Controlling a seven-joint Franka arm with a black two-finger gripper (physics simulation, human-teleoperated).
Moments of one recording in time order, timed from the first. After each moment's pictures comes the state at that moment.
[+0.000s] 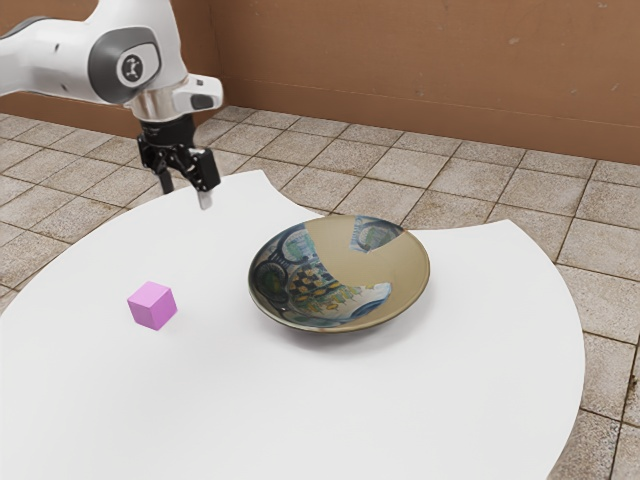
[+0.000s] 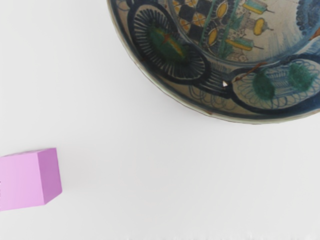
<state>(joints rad) -0.05 0.03 0.09 -1.72 0.02 1.76 0.17</state>
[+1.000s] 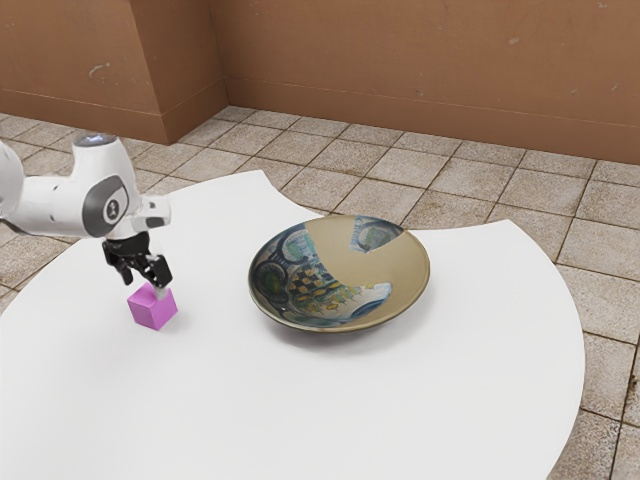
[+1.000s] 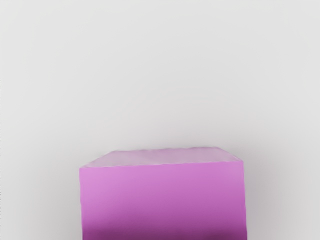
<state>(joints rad) 0.32 0.31 0.02 -2.00 0.03 2.33 0.35</state>
